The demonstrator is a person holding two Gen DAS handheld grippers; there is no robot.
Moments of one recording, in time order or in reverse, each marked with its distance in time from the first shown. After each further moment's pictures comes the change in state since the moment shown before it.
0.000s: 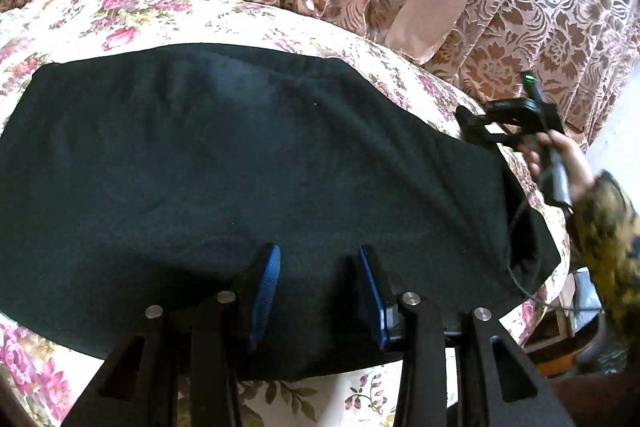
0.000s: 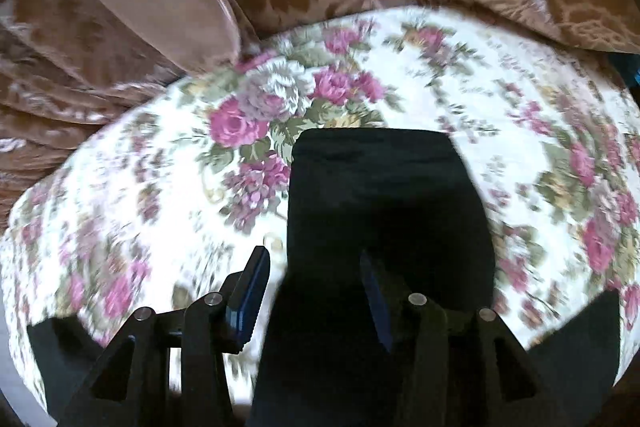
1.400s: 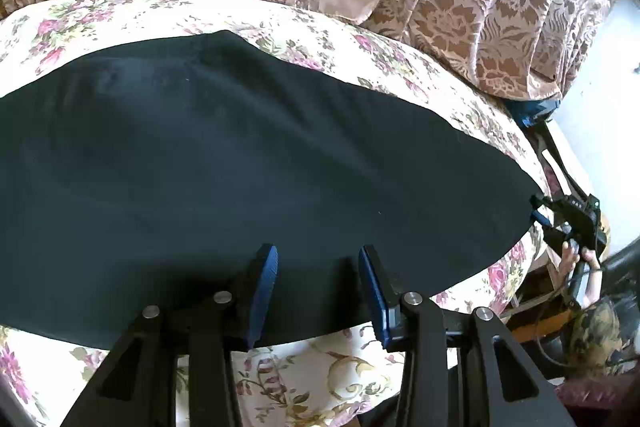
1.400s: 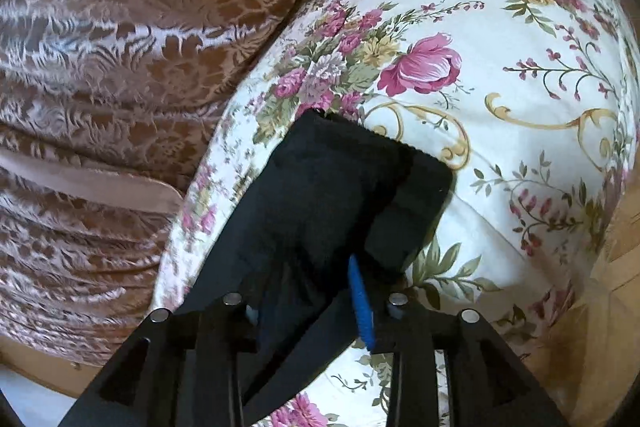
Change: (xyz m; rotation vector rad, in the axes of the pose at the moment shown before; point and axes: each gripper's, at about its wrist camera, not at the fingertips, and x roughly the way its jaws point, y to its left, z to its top) left arm 0.009 -0.076 -0.012 0.138 0.100 -0.066; right arm -0.113 -0.308 -0.228 0.655 -0.319 0.408
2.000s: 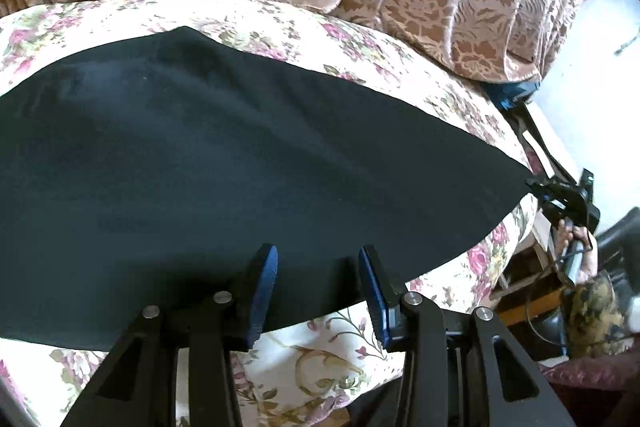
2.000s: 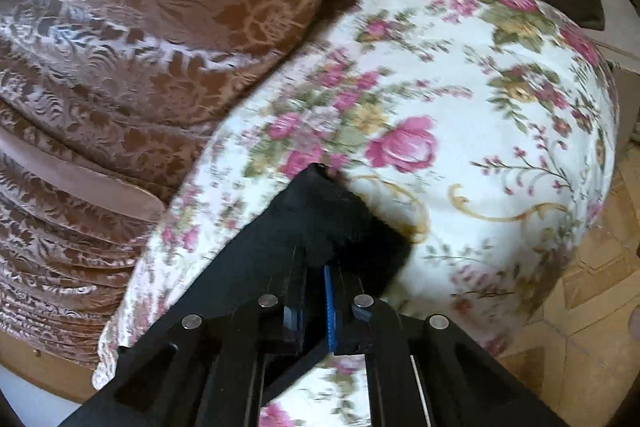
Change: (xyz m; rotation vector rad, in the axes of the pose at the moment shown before) left arm 0.005 -0.017 -0.003 0.064 0.039 -0.060; right arm -0.029 0.011 0.022 -0.124 -0.073 -0.135
